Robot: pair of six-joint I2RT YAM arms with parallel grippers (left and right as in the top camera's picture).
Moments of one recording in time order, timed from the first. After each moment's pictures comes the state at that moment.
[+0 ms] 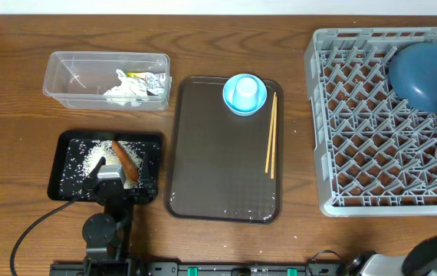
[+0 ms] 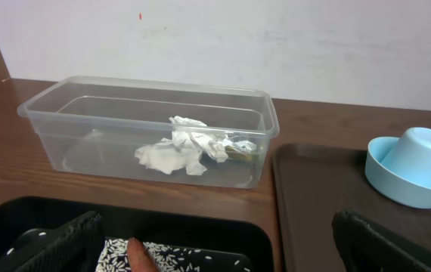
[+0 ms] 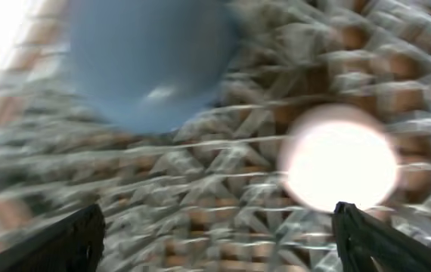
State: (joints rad) left arm 0.01 0.01 0.03 -0.14 -0.01 -0.09; right arm -0.67 1.52 1.39 -0.85 -0.26 0.32
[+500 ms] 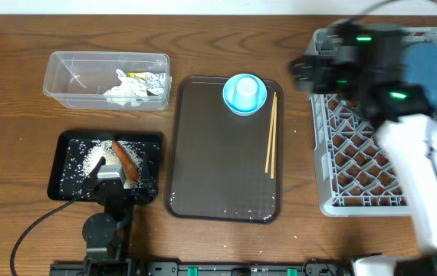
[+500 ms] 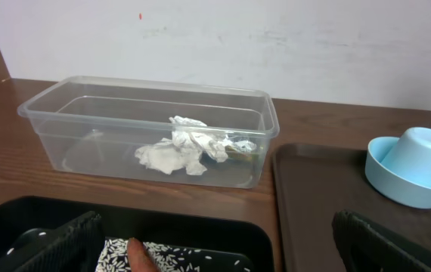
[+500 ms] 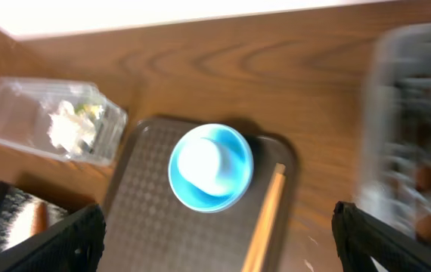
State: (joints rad) left arm 0.01 0.01 0.03 -0.14 -0.01 -0.09; right arm 0.20 1.52 1.41 -0.61 -0.30 0.26
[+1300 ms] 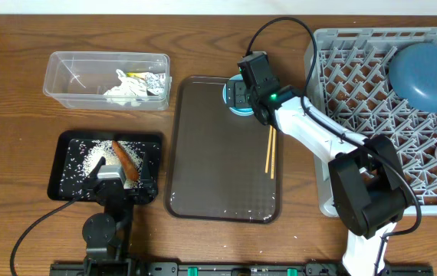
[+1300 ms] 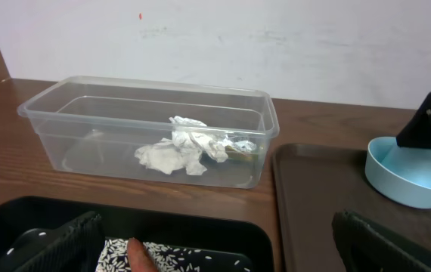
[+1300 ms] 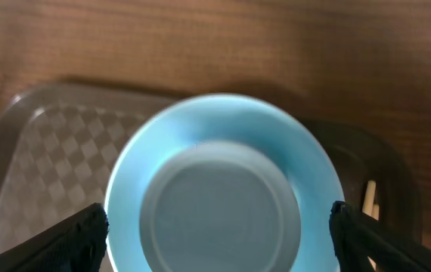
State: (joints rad) left arm 0.01 0.01 0.03 -0.14 -0.01 -0.09; right arm 0.52 2.01 1.41 -0.28 0.13 0.42
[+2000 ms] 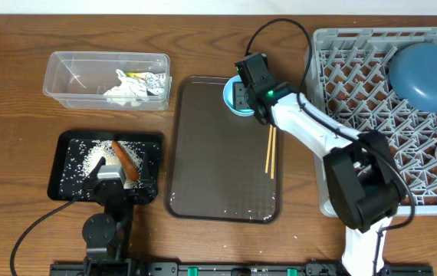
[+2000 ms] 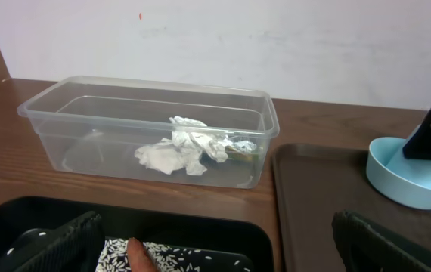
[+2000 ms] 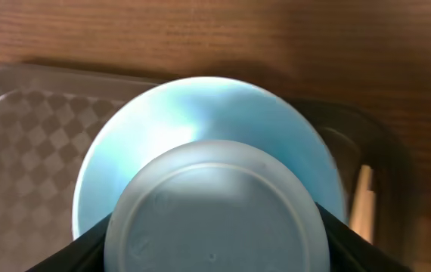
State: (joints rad) left arm 0.01 0.01 0.03 -0.14 -0.01 -0.09; right arm 0.51 2.04 1.48 -0.40 0.15 0.43
